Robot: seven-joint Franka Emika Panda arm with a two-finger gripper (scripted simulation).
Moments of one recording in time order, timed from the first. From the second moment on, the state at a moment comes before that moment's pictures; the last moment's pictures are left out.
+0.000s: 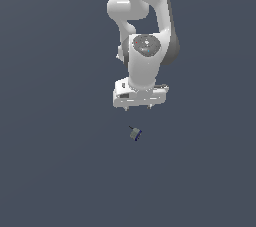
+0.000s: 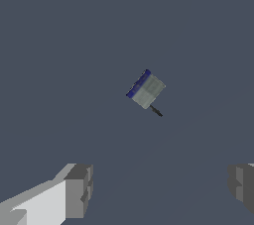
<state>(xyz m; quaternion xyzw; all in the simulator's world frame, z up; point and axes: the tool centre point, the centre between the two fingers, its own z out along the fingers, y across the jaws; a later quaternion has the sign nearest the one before) -0.009 0.042 0.157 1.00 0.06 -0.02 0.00</state>
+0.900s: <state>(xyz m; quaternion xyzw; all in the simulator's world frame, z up) 0.013 0.035 0.120 0.97 0.24 -0.01 0.01</state>
